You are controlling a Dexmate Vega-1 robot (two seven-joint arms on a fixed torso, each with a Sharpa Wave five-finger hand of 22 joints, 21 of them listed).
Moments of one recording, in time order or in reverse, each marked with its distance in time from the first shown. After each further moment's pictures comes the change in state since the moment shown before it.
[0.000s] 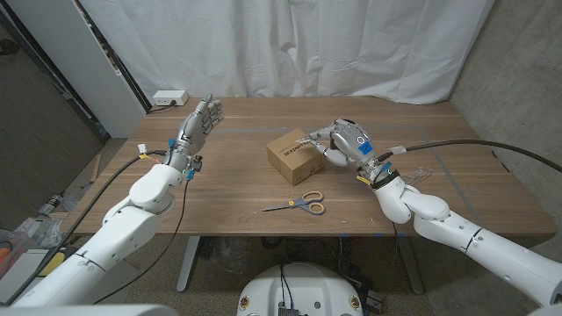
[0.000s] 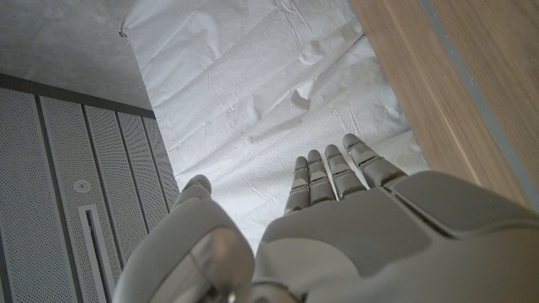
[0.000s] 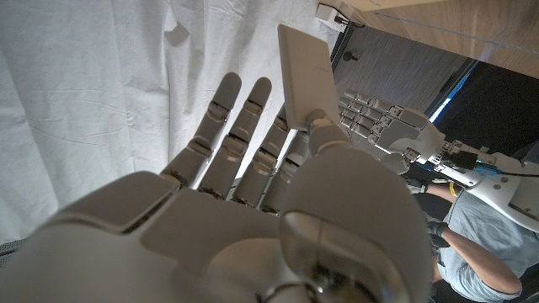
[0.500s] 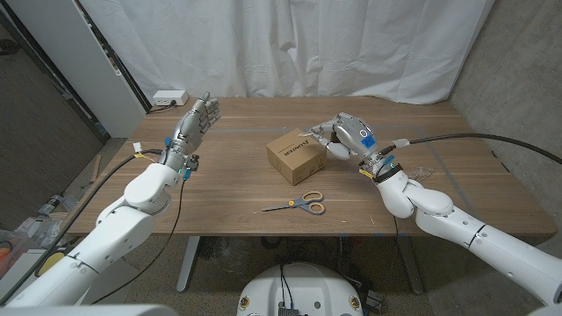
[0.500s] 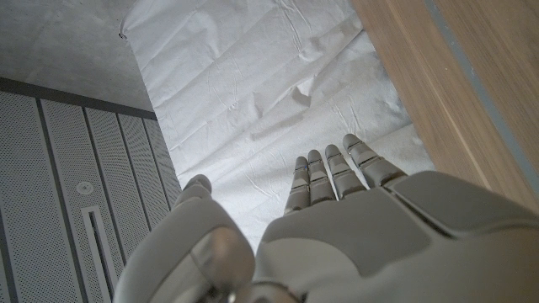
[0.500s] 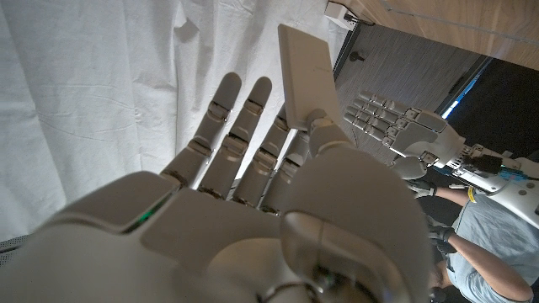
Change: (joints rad) left arm 0.030 0.015 -0.030 -0.031 0.002 0.012 0.011; left_hand 0.000 0.000 -0.008 0.000 0.000 0.000 0.000 0.000 0.000 0.000 0.000 0.000 0.000 0.000 0.000 0.000 0.000 0.000 0.000 0.000 0.000; right arm -0.001 -0.008 0.039 -0.030 0.028 -0.006 0.041; right_hand -0.004 -0.004 0.004 -0.004 -0.001 0.001 0.001 0.000 0.000 0.000 0.000 0.000 0.000 0.007 -0.003 0.000 0.000 0.000 0.000 0.000 0.000
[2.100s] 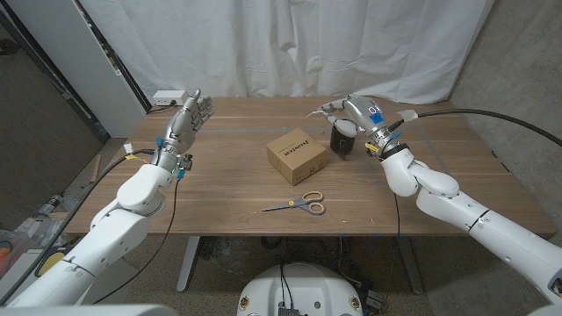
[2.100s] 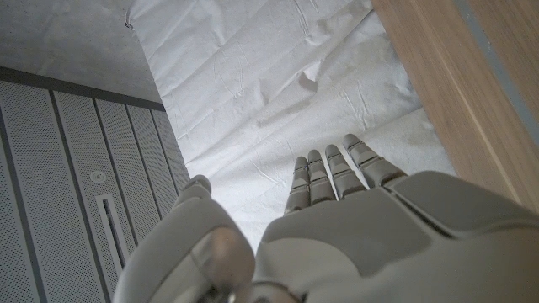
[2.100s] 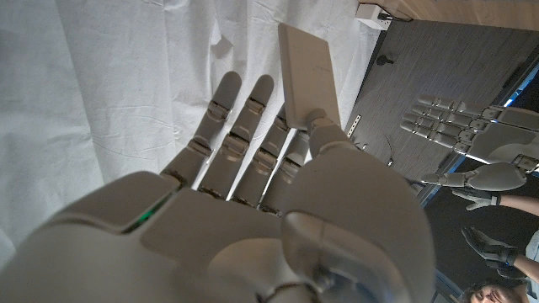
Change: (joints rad) left arm 0.019 -0.018 -0.037 0.021 0.008 -0.061 -0.018; left_hand 0.000 0.000 -0.007 0.002 0.000 0.000 0.000 0.000 0.000 0.000 0.000 0.000 0.000 0.000 0.000 0.000 0.000 0.000 0.000 0.000 0.000; right arm 0.038 0.027 0.084 -0.023 0.136 -0.030 0.154; right_hand -0.008 -0.008 0.022 -0.003 0.001 0.007 0.007 -0.013 0.000 -0.001 0.001 0.000 0.000 0.031 -0.009 0.000 -0.008 0.004 0.004 0.014 0.000
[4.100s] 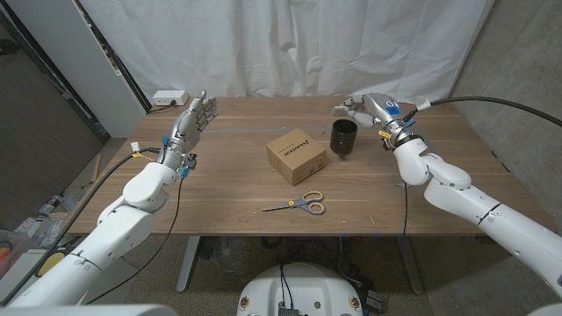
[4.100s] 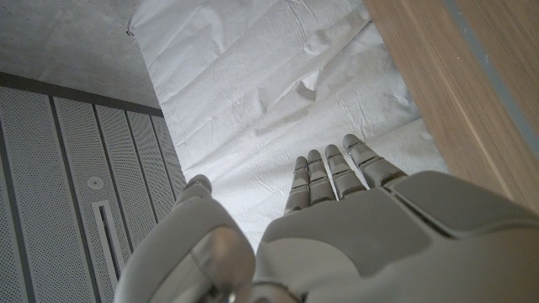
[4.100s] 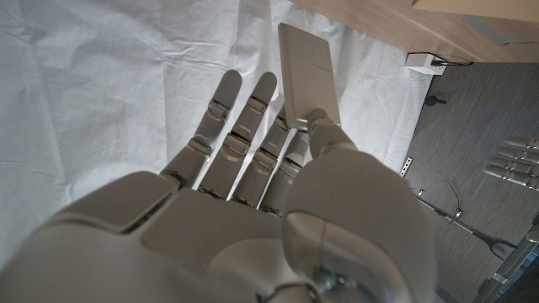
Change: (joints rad) left arm -0.052 -0.002 0.044 0.046 0.000 0.002 -0.017; left_hand 0.005 0.005 -0.009 -0.001 0.000 0.000 0.000 0.000 0.000 0.000 0.000 0.000 0.000 0.000 0.000 0.000 0.000 0.000 0.000 0.000 0.000; right arm 0.001 -0.035 0.046 0.000 0.134 -0.177 0.153; right_hand -0.011 -0.004 0.016 -0.003 -0.006 0.000 0.000 -0.002 0.001 0.000 0.000 0.000 -0.001 0.032 -0.014 0.007 0.017 0.025 -0.004 -0.017 0.000
